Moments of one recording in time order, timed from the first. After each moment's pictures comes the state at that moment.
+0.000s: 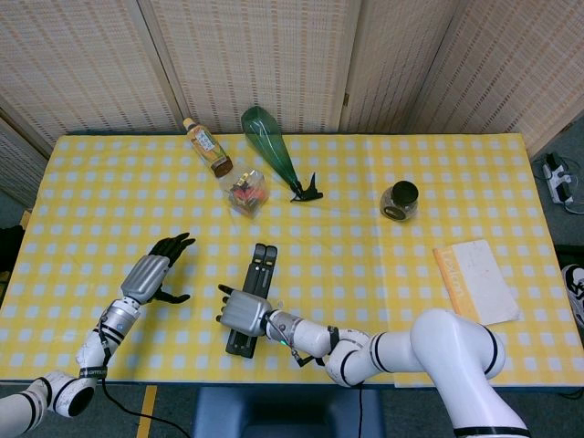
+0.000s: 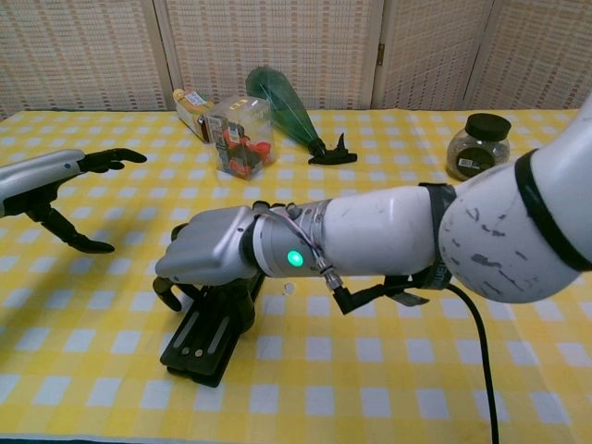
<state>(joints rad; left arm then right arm) -0.59 -1.49 -0.07 -1.23 1.42 1.01 -0.31 1.37 -1.80 0.03 -1.30 -1.09 0.57 -0.53</state>
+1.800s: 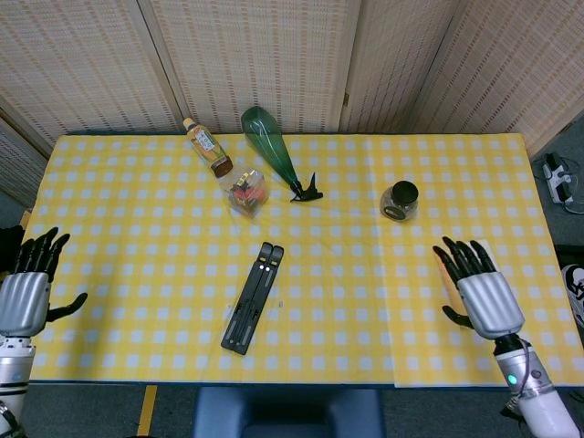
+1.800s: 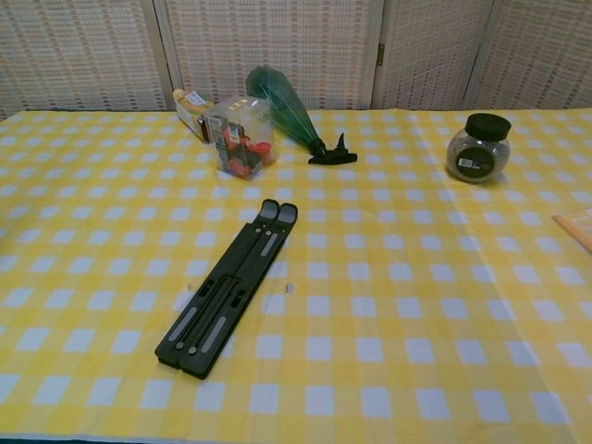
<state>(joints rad) -0.24 -1.15 -0.07 -1.59 1.39 1.51 0.03 0.42 -1.06 -0.23 -1.83 -1.35 1.55 -0.25</state>
